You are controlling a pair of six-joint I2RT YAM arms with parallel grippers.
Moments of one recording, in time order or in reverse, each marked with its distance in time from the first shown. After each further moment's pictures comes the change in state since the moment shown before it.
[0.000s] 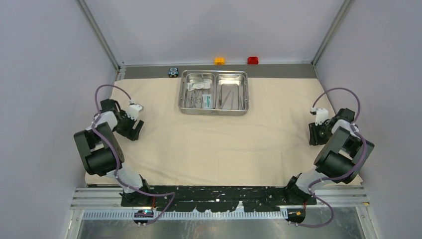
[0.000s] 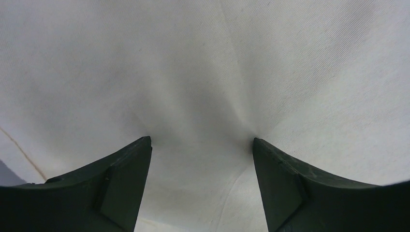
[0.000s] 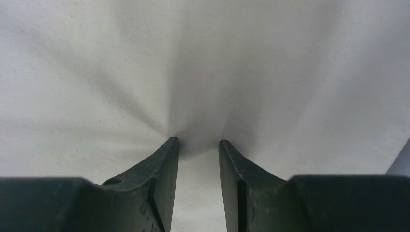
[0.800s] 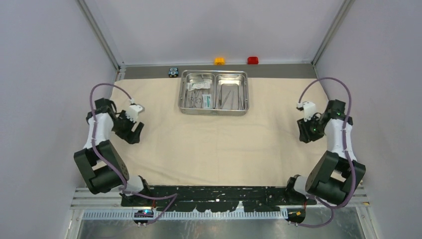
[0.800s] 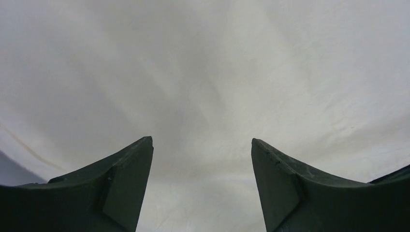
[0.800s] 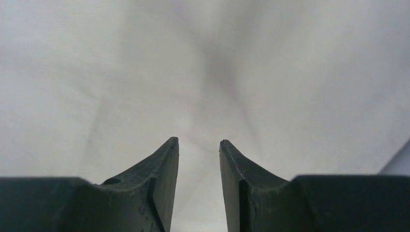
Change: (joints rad) left arm 0.084 -0.204 0.055 -0.356 0.135 0.131; right arm 0.094 -0.225 0.099 -0.338 -0.056 -0.047
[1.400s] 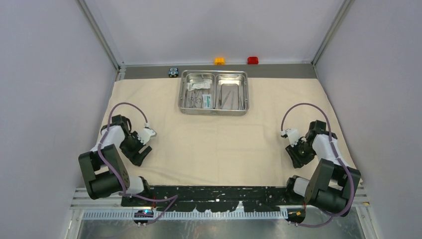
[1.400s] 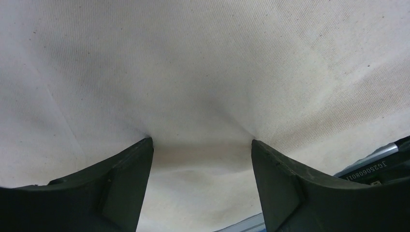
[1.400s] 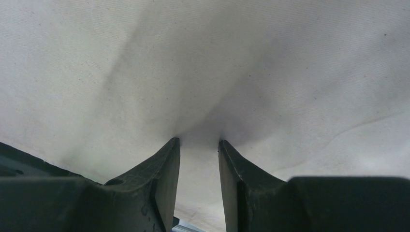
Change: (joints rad) left arm -0.151 -0.080 -0.298 0.032 -0.240 0.076; right arm 0.173 -0.130 -0.350 -0.018 0.164 -0.104
